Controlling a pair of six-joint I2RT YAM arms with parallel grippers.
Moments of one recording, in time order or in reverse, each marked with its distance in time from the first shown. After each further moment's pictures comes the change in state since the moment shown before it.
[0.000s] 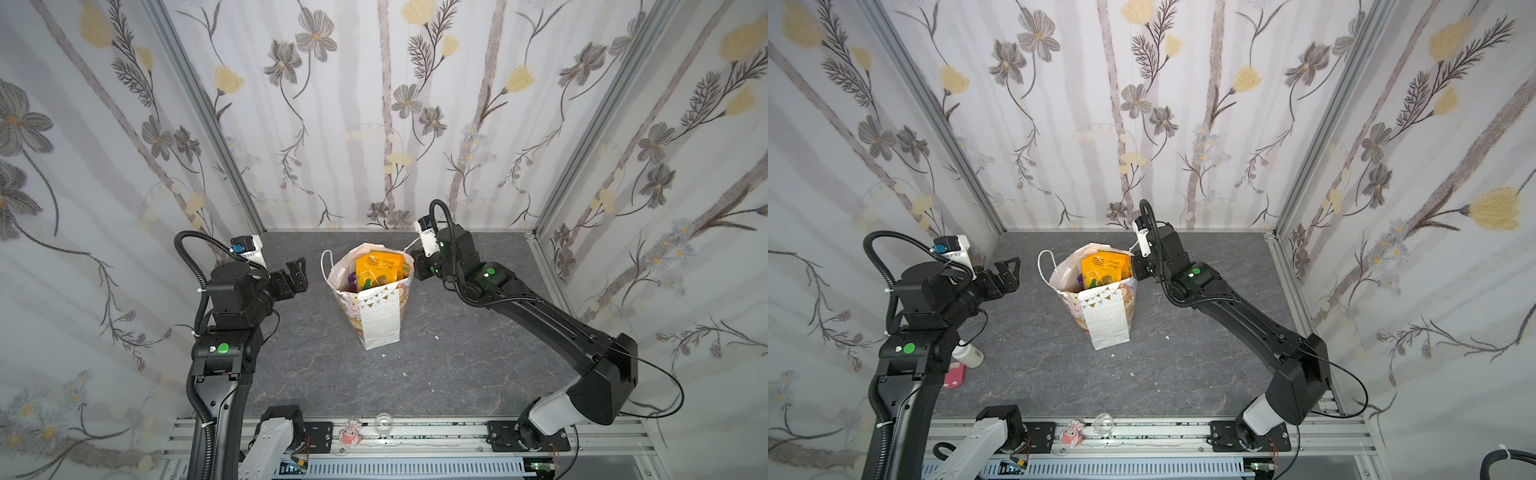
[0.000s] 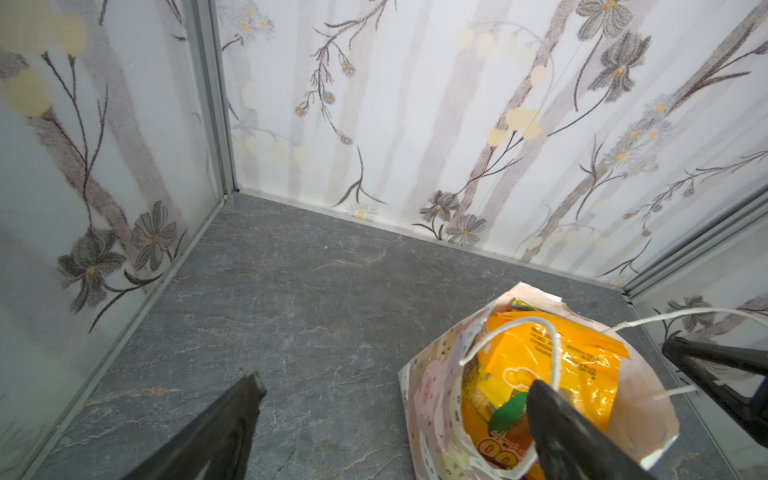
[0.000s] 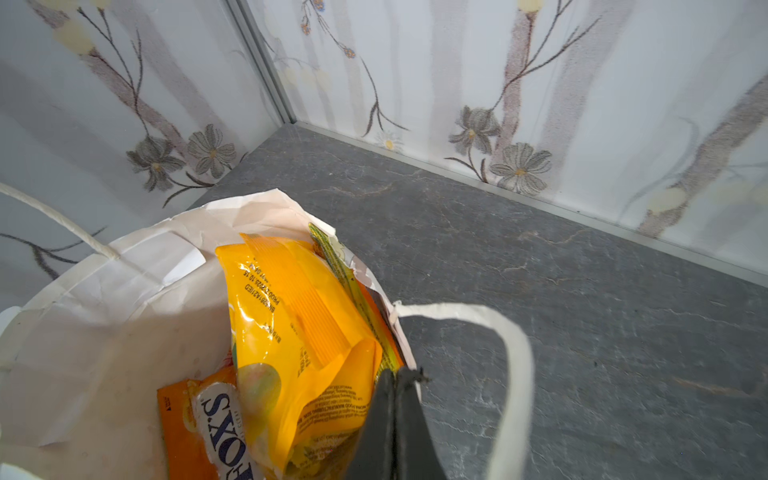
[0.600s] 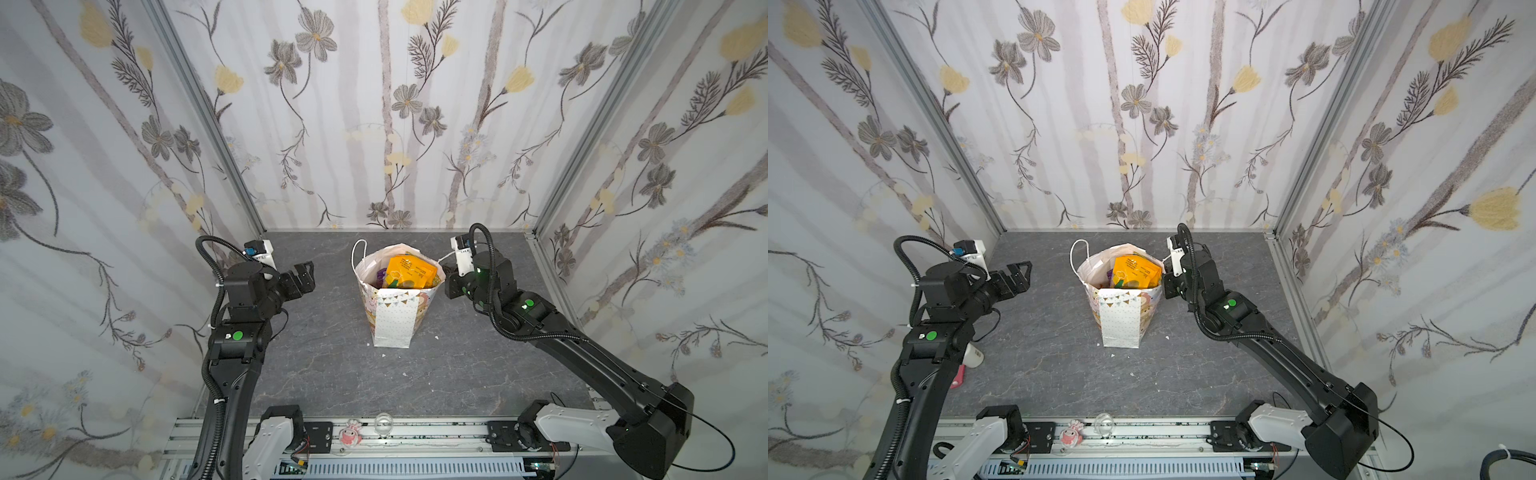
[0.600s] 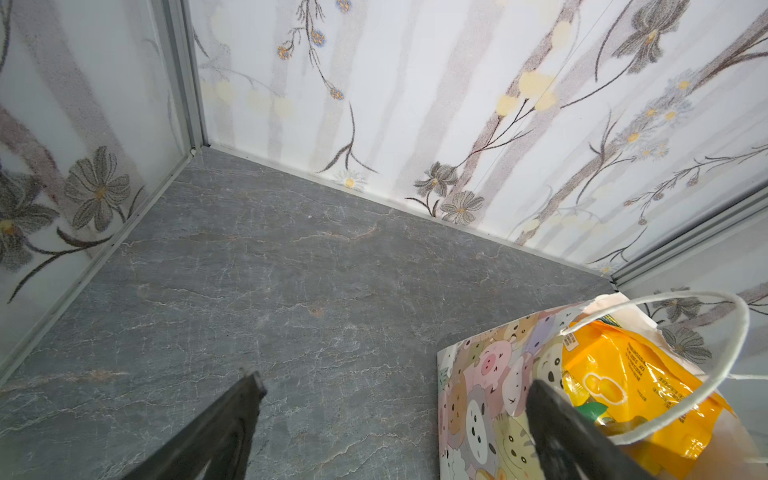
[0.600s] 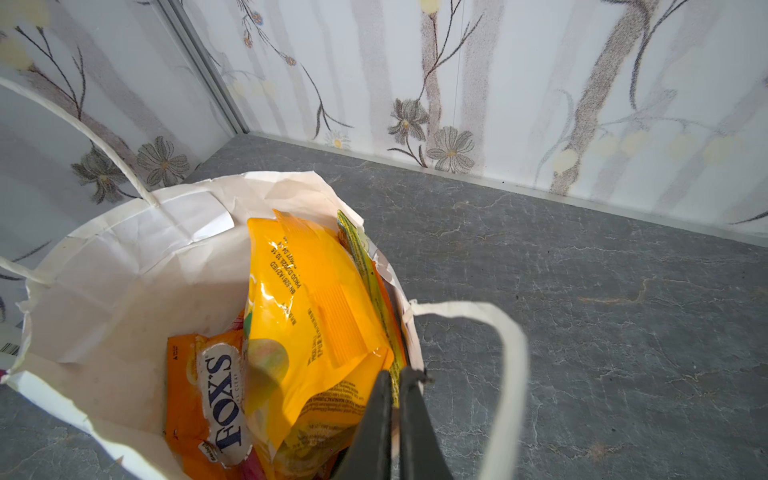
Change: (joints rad) left arm 0.000 0.036 -0.139 0.124 0.052 -0.066; right arm -0.045 -0.296 -0.290 0.042 0.068 0.023
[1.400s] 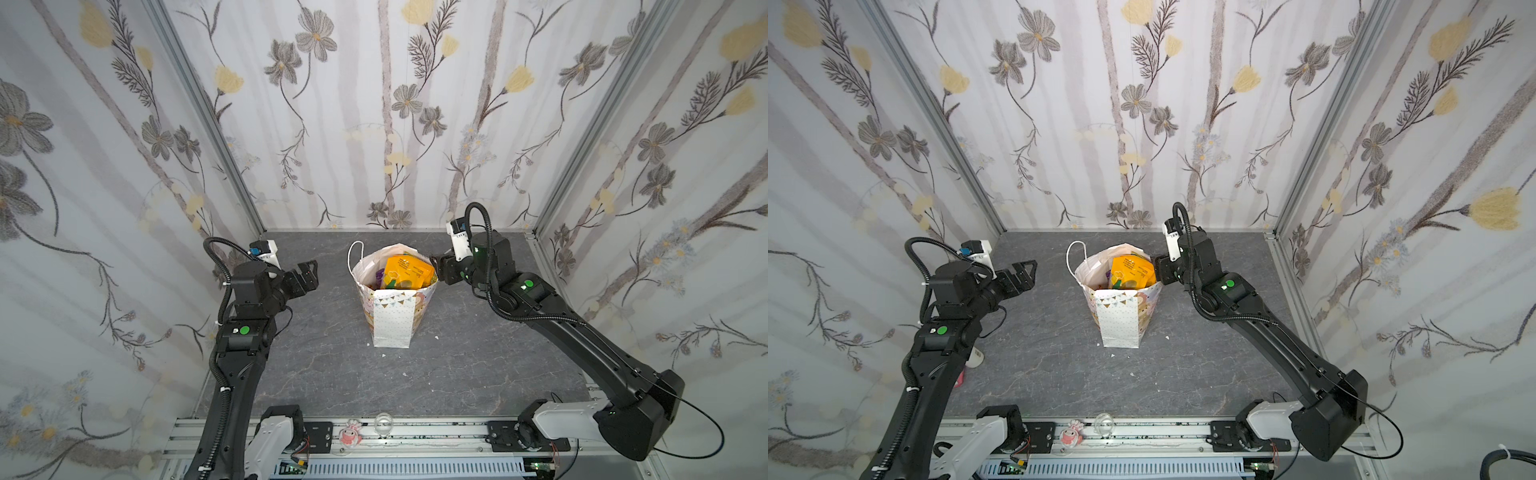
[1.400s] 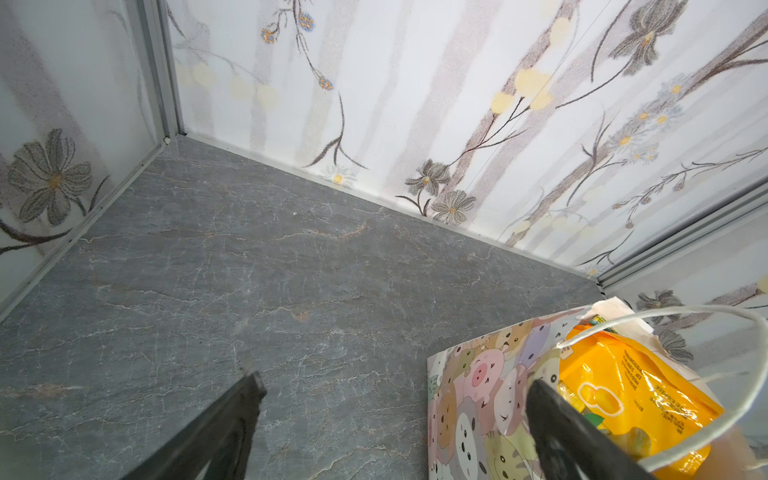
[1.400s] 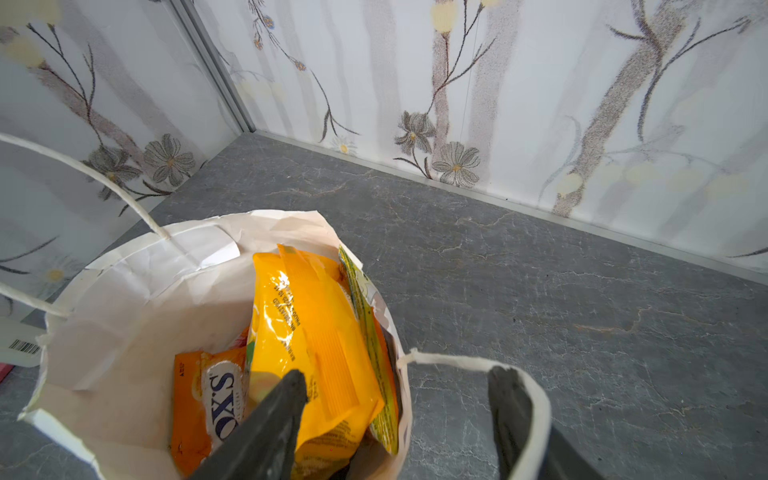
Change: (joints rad) left arm 0.001 0.036 -0.063 0.101 0.019 -0.034; right arm -0.034 0.073 0.191 -0.136 -0.057 -0.055
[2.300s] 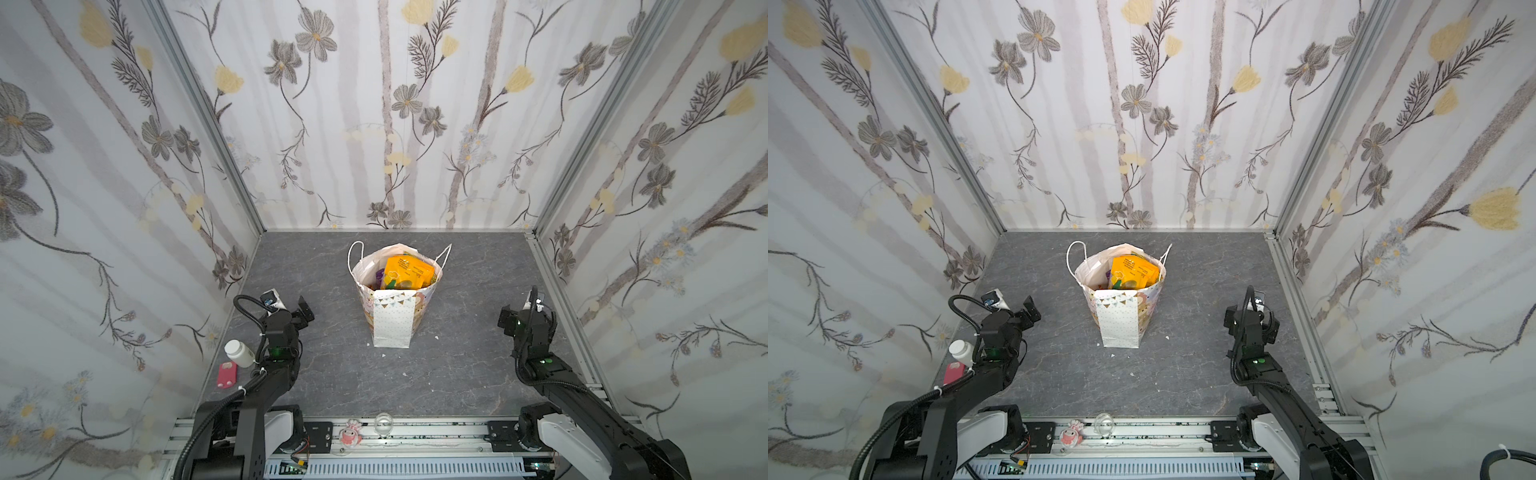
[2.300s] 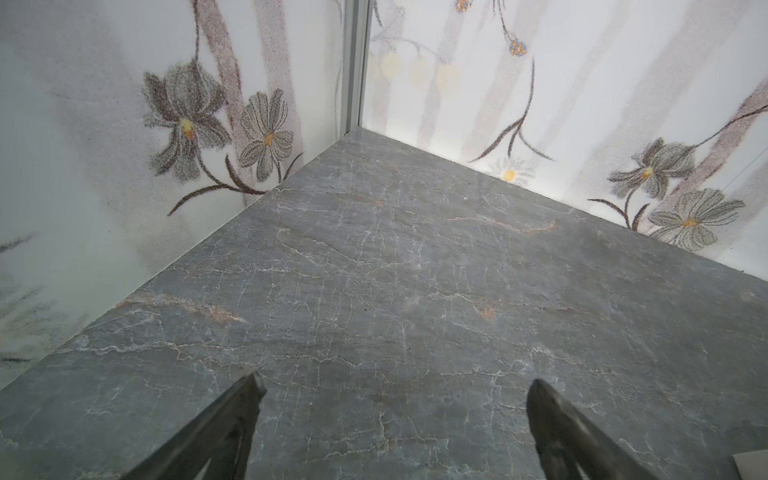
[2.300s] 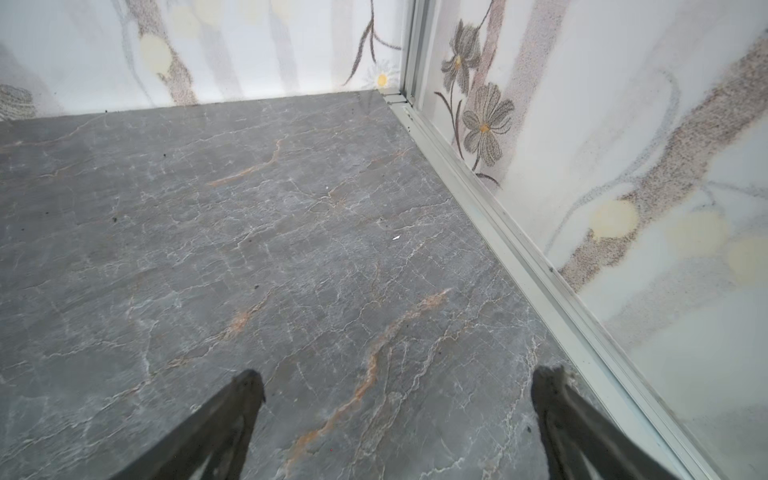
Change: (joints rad) left arm 0.015 0.267 -0.757 1.107 -0.461 0.123; right arm -0.436 -0.380 -1.070 0.701 0.447 0.014
